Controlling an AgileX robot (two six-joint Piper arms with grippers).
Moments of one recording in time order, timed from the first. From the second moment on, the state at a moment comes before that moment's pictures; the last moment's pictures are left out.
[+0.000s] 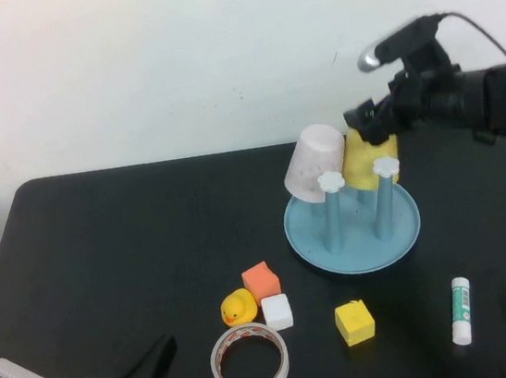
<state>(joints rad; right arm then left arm) 0.24 2.13 -1.47 1.74 0.20 -1.94 -0.75 1.24 -0.02 -0.14 -1.10 -0.08</state>
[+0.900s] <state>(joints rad) 0.24 1.14 -0.92 1.68 0.39 -1.71 -0.75 0.74 -0.12 -0.06 -0.33 0.03</state>
